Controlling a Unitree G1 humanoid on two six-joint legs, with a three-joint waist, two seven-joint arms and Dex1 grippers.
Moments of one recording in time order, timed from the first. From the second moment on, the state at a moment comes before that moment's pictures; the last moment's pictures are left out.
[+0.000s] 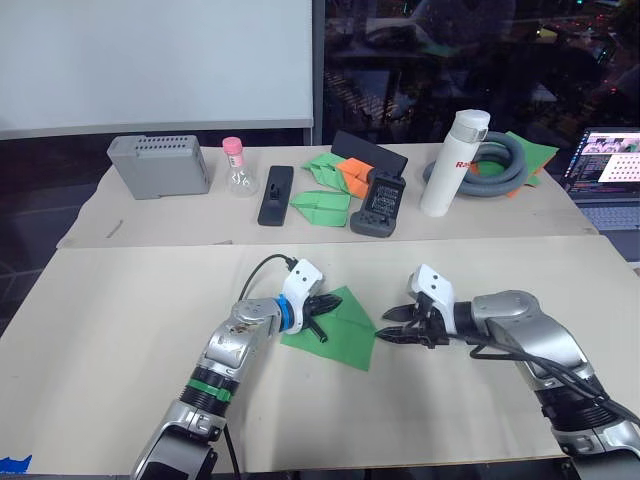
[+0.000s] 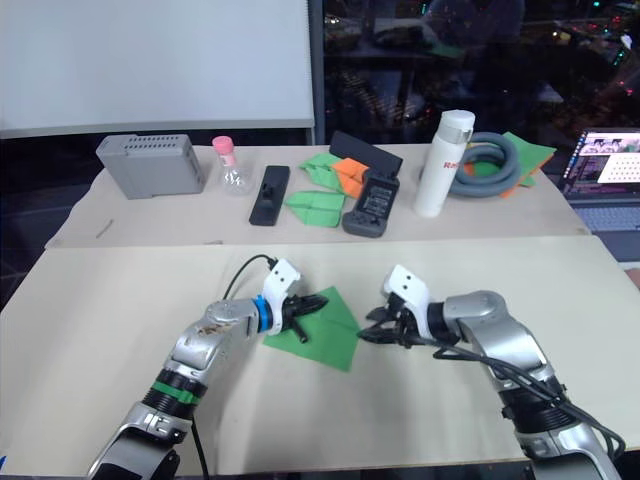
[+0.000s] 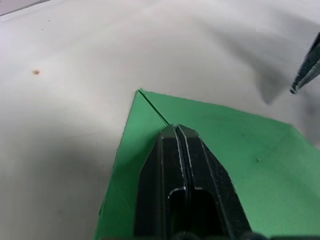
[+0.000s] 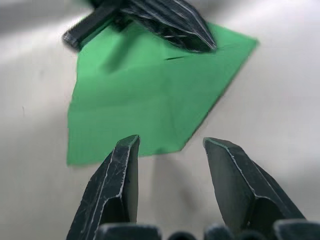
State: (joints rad) left arm -0.49 0.23 -0.23 0.16 -0.17 0.52 -0.70; right arm -0.40 -0.65 0.14 -0.19 0.26 0.81 1.03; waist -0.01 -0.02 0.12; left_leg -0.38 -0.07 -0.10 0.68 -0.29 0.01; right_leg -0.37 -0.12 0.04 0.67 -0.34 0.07
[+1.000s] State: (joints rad) left arm -0.49 0.23 -0.24 0.14 -0.17 0.54 -0.71; right arm -0.54 -0.55 0.16 -0.24 0.44 1.36 0.74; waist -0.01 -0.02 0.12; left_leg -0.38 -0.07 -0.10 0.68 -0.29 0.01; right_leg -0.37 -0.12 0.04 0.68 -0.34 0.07
